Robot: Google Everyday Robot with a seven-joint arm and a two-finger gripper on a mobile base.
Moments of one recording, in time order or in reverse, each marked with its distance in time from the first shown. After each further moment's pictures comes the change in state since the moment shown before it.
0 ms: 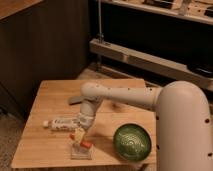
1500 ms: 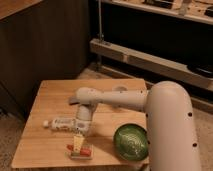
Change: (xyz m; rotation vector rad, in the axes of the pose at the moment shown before) arm -0.008 -0.029 0.028 0.095 -0.139 -0.130
